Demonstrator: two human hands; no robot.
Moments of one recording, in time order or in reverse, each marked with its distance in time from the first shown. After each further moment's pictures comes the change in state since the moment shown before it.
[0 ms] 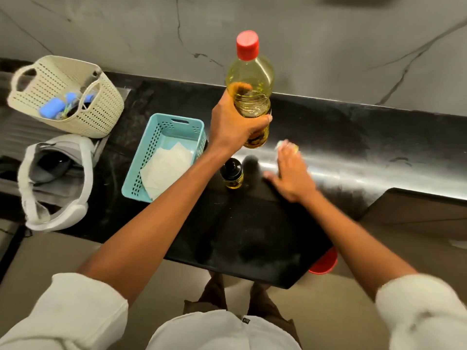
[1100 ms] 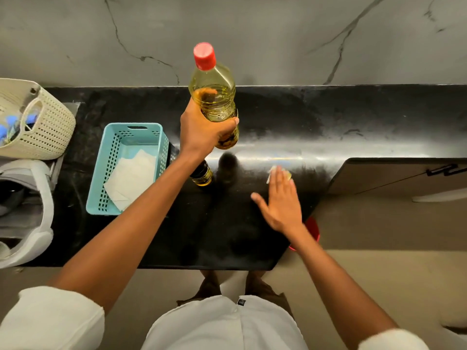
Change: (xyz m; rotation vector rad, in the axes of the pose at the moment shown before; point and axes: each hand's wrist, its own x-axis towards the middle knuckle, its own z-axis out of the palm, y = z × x) left_hand -0.013 -0.004 0.027 0.032 -0.100 -0.001; right_hand -0.129 -0.008 0.037 0.131 0.035 0.307
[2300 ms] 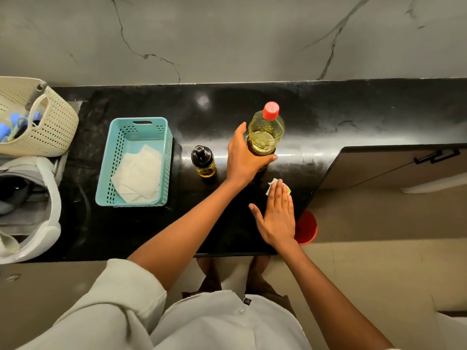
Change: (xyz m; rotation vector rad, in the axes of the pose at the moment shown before) left_hand -0.089 -0.030 0.072 0.054 -0.226 -0.092; right_hand -0.064 -0.035 0.045 0.042 0.087 0.183
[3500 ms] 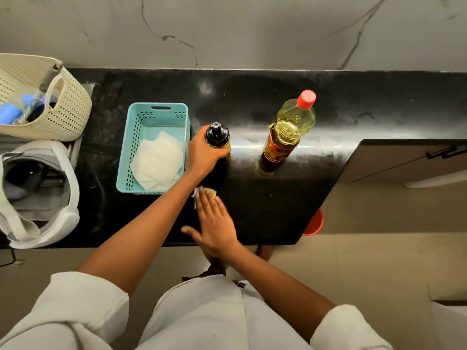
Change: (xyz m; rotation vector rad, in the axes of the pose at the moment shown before) left_hand 0.018 -0.098 -0.121 0.007 0.086 -0.090; right_hand -0.051 -0.186 0.061 -0.096 -0.169 -0.461
